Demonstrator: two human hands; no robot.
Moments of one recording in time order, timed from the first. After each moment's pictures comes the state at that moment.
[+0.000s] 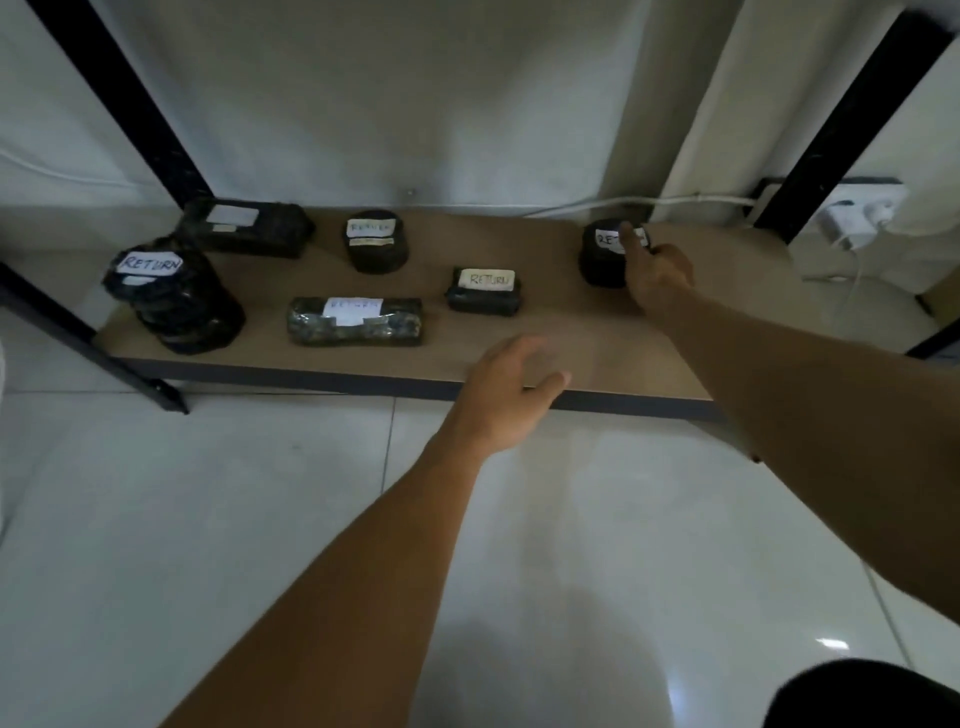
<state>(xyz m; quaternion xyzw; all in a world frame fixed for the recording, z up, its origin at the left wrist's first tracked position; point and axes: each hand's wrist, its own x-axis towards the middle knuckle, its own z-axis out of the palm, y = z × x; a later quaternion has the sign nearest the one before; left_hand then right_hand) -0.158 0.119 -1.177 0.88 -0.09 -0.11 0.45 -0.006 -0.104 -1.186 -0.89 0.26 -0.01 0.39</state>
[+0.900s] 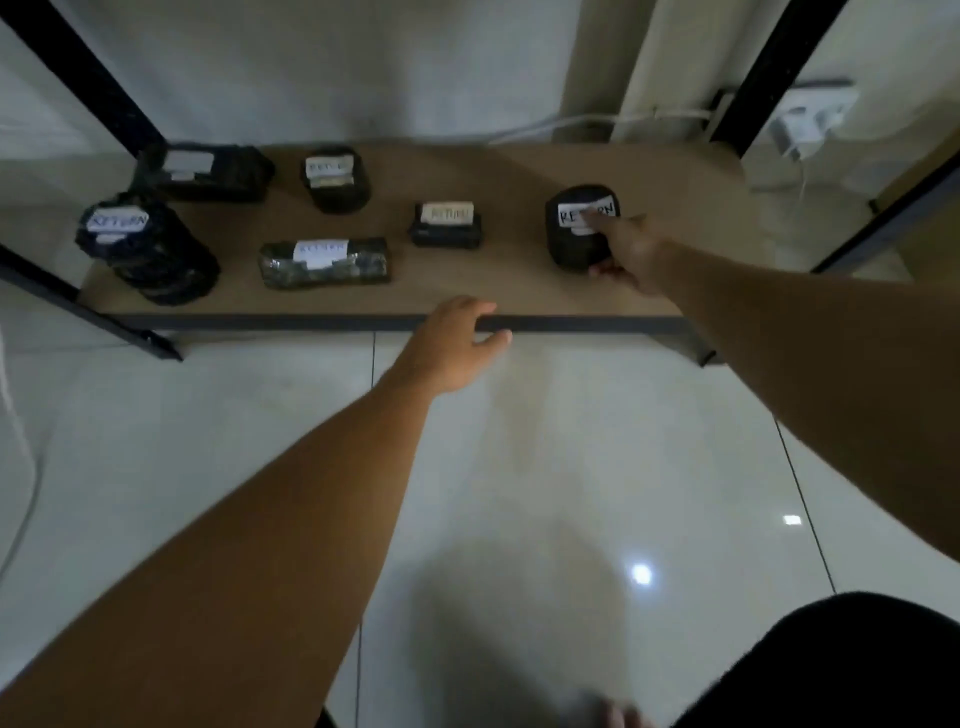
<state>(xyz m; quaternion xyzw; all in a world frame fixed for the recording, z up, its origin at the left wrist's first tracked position) -0.177 0.134 -1.155 0.93 -0.10 -0.20 0.29 -0.080 -0.114 -1.164 -0.77 0.28 0.13 0.56</state>
